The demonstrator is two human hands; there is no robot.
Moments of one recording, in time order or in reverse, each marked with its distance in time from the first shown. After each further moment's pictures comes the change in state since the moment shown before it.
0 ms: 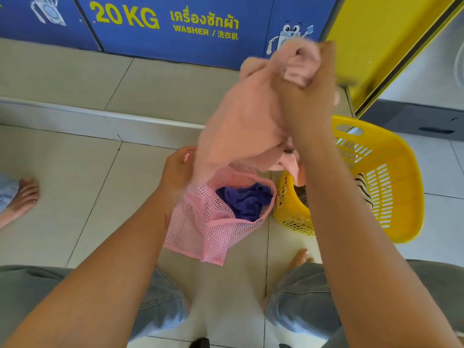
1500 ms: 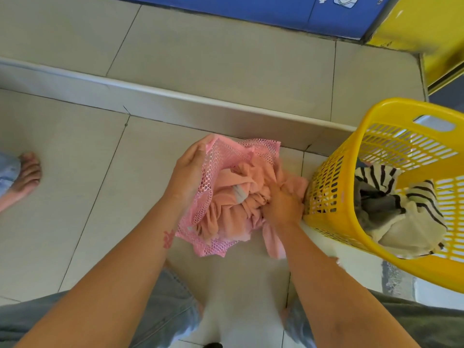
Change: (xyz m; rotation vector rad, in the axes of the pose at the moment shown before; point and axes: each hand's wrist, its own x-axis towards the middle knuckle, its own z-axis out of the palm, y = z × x) left_hand 0.036 -0.047 -0.010 -0.102 -0.076 -0.114; right_hand -0.154 0.265 0.050 -1.047 -0.740 0.498
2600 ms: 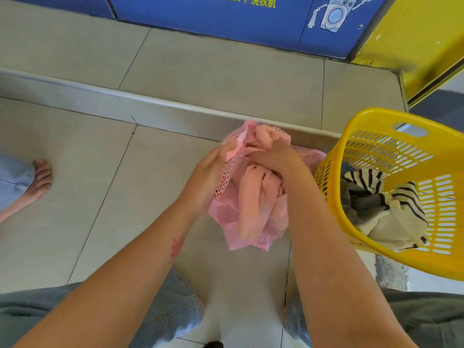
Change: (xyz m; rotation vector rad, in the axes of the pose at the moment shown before) left_hand -0.041 0.034 0.015 -0.138 -0.171 0.024; right_hand 0.014 -0.079 -0.142 0.364 -0.171 0.046
